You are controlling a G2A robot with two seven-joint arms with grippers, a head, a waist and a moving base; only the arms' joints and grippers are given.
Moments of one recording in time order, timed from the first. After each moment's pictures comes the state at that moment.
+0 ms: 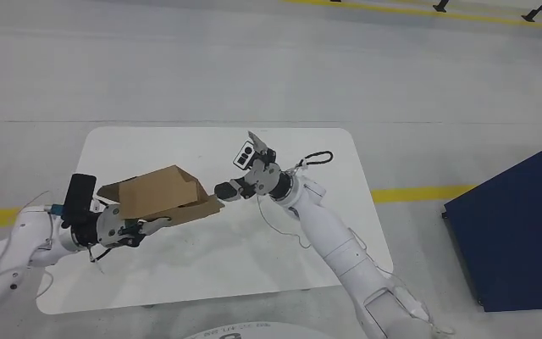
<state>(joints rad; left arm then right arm) 1.18 -0.63 -0.77 -1.66 1.13 -1.01 0.81 -1.28 -1.27 1.12 -1.38 1.34 0.32 1.19</state>
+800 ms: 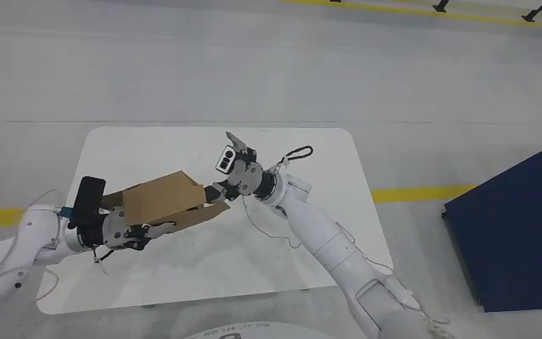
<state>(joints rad) 1.14 -0.63 -0.73 -1.66 1.16 -1.01 0.81 -1.20 -1.30 1.02 -1.31 1.36 0.38 1.17</state>
